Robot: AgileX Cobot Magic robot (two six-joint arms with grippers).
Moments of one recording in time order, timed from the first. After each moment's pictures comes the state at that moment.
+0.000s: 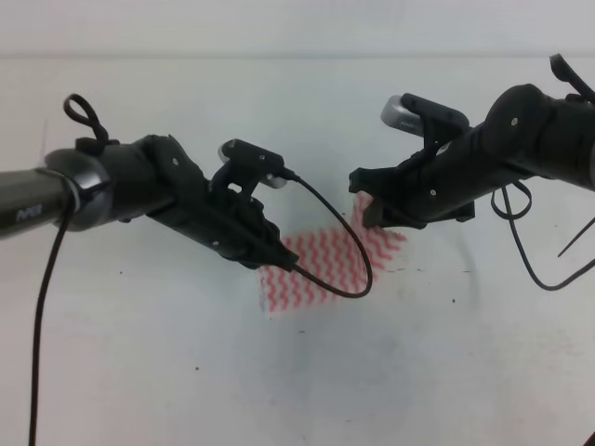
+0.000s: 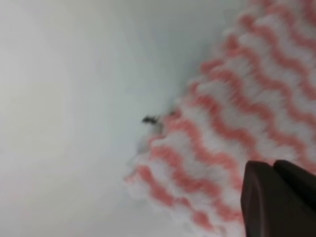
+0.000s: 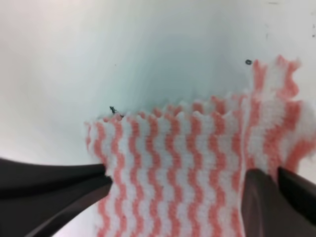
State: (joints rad) left arm -0.43 1.97 -1.32 -0.63 0.59 0.80; right arm 0.39 1.92 -1.41 0.58 0.63 -0.01
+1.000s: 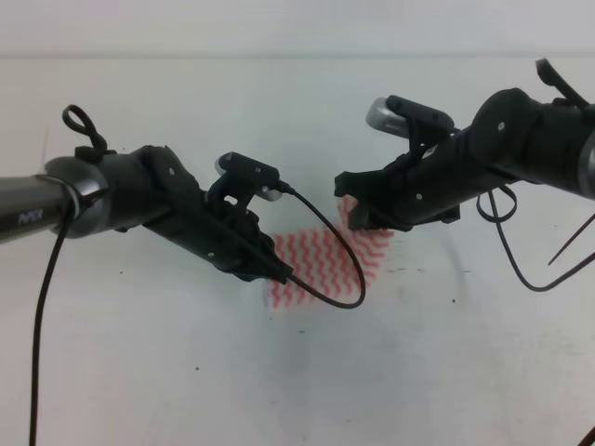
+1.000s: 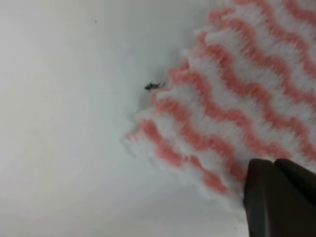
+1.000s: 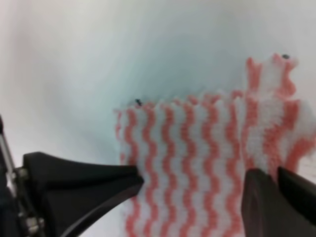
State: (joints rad) left arm -0.42 2.00 -1.28 -0.63 0.59 0.83; right arm 0.42 1.93 -1.41 0.60 0.62 -0.03
